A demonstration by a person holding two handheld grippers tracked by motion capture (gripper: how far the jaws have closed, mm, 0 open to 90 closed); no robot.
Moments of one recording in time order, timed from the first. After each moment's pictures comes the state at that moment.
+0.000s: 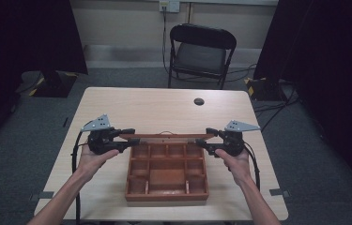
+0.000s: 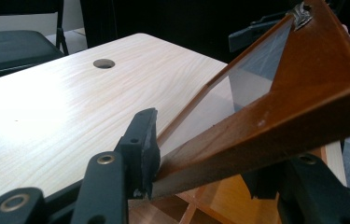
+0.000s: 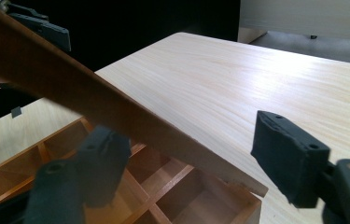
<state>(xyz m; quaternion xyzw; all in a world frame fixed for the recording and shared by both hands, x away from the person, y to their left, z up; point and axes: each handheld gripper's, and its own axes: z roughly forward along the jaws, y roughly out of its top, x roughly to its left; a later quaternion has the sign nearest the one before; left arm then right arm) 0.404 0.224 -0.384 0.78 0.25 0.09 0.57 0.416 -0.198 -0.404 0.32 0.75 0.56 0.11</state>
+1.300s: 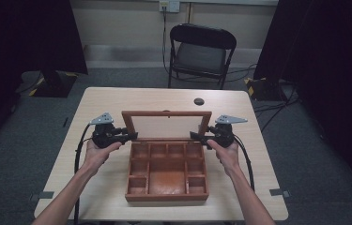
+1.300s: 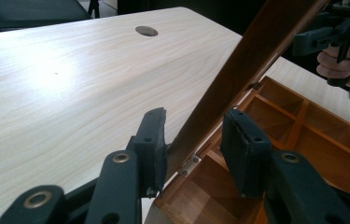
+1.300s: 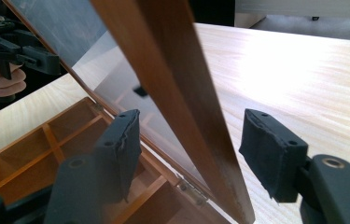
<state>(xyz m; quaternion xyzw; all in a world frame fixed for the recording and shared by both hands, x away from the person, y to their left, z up) 0.447 0.233 -0.429 0.77 0.34 0.09 0.53 0.462 -0.183 -0.434 0.35 0.75 0.55 0.09</state>
